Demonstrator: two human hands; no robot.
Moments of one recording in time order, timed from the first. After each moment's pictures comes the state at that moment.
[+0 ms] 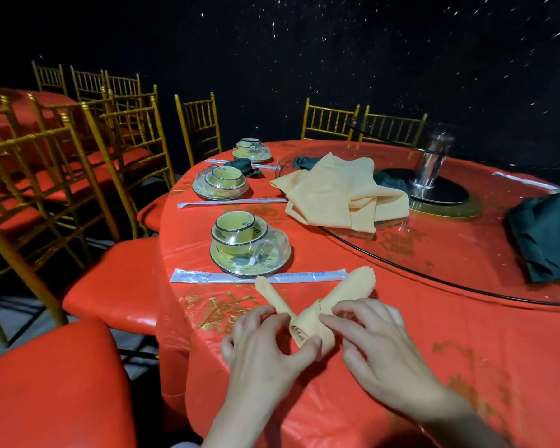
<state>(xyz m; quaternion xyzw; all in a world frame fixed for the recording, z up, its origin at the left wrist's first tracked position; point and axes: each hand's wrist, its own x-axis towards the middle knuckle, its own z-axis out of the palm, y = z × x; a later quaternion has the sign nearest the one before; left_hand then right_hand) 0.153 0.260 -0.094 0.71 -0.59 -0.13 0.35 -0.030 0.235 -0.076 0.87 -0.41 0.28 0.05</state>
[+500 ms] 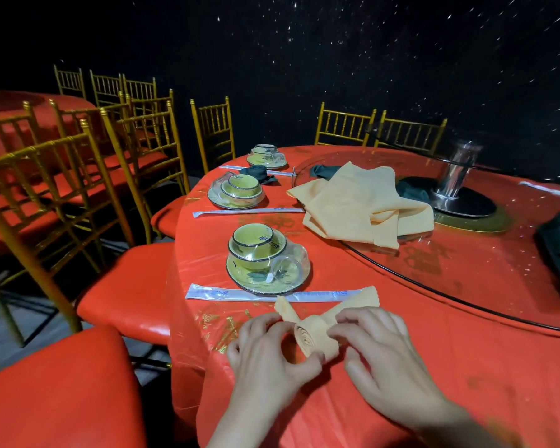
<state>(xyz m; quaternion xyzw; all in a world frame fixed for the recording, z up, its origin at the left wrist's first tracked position) 0.179 0.232 -0.096 0.71 -0.60 -0.14 0.34 0.001 0.209 -0.072 0.87 -0.39 0.29 0.04</state>
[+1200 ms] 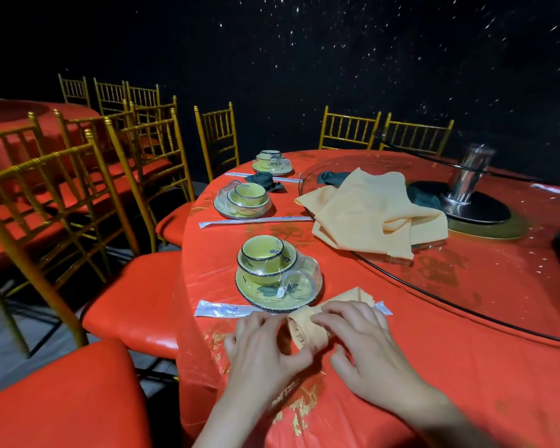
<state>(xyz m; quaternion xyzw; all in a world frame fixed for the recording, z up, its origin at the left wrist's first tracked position) 0.210 0.197 -0.094 0.72 -0.62 -0.11 0.29 0.035 0.171 -0.077 0.88 -0.40 0.27 0.01</state>
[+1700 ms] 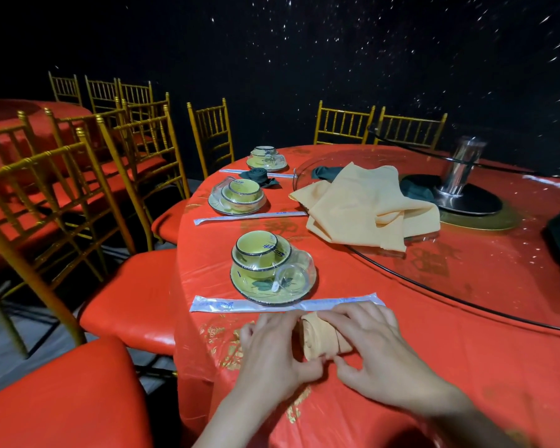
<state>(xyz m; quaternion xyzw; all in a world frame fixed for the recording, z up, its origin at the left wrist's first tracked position) 0.198 0.202 -0.093 0.64 -0.71 -0.12 0.29 0.016 0.181 -0.072 0.88 -0.42 0.22 0.00</state>
